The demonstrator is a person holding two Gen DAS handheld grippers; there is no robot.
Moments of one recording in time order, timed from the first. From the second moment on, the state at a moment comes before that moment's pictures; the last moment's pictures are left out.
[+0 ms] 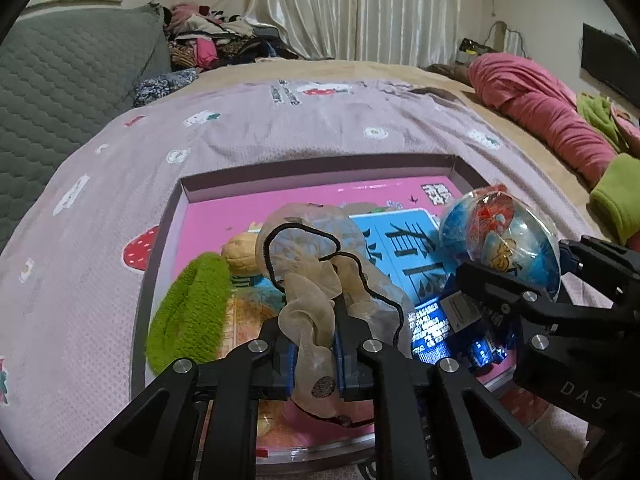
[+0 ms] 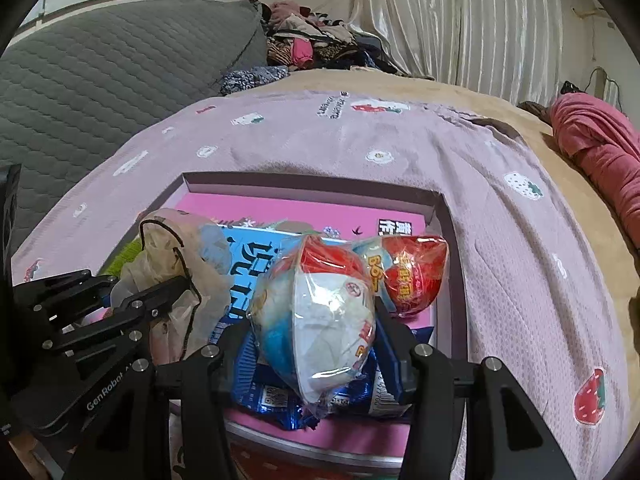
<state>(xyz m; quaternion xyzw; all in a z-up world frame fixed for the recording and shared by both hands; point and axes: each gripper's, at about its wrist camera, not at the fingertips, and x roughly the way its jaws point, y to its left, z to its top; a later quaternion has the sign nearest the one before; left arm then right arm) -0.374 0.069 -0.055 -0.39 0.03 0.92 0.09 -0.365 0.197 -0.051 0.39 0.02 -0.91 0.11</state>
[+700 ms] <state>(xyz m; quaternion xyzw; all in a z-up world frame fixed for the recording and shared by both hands) -0.371 0.066 -0.052 -0.39 0.04 0.92 0.07 -0.365 0.191 -0.056 0.40 0.04 -0.91 0.10</state>
